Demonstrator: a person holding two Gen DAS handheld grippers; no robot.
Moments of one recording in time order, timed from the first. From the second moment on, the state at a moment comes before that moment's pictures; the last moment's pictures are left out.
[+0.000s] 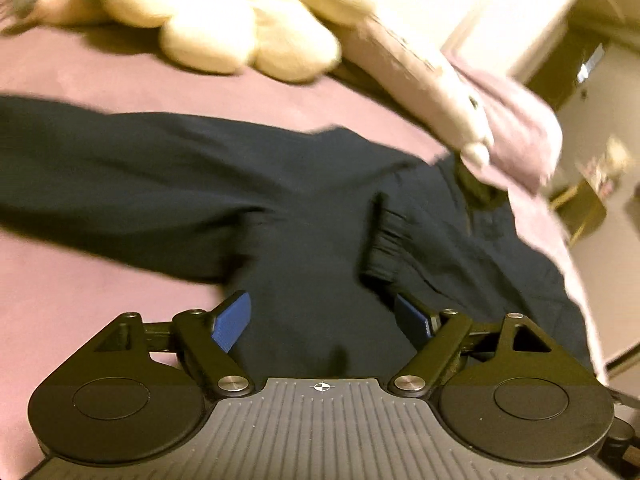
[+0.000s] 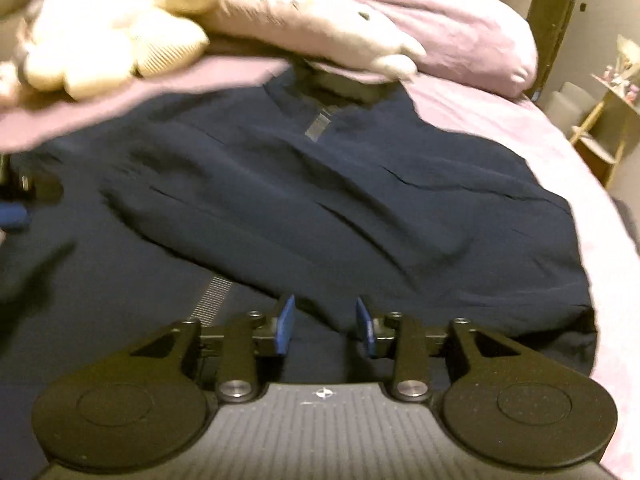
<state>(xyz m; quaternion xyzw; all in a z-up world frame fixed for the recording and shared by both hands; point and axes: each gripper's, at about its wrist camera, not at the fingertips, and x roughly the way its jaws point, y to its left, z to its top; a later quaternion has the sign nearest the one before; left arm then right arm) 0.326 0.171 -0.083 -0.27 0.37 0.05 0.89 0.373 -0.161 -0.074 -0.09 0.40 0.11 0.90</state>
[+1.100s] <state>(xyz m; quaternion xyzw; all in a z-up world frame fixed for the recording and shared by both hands) 0.235 0.477 -0.146 -0.53 0.20 0.24 0.79 0.420 0.087 -0.127 -0.08 0.39 0.26 0.88</state>
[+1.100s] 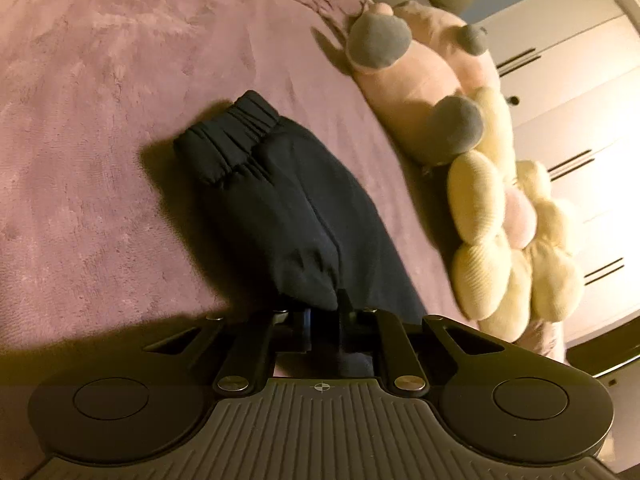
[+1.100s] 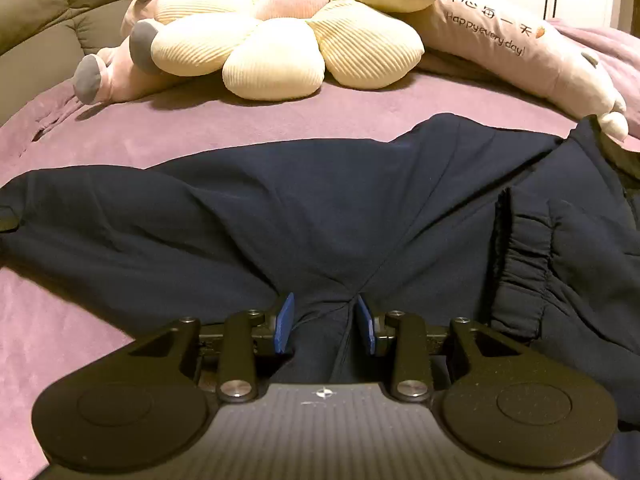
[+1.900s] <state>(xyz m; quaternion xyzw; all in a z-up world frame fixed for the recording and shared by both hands) 0.253 0.435 -0.041 -0.44 0.16 0.15 0.87 0.427 0.063 -0.130 0.00 0.39 0.23 0.89</state>
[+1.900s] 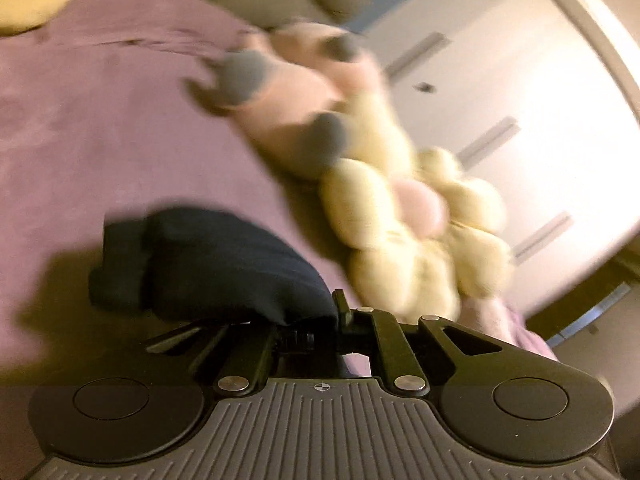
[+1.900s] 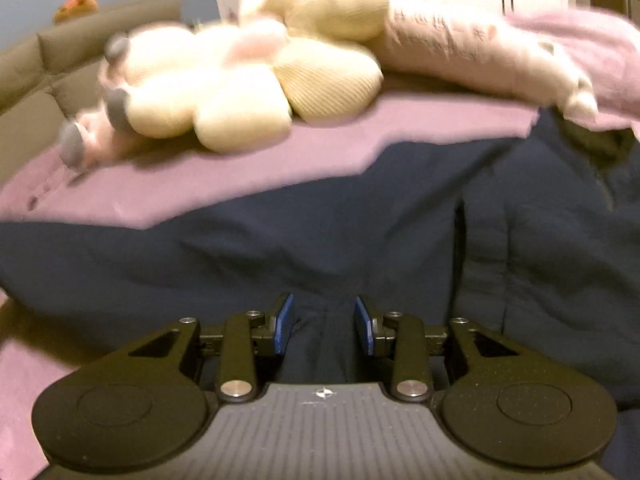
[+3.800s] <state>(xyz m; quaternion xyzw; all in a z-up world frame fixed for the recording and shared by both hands) 0.360 0.117 -0.103 -0.15 0.42 0.05 0.89 0.406 -0.298 -0.098 0.24 0.32 -0.01 0.92</state>
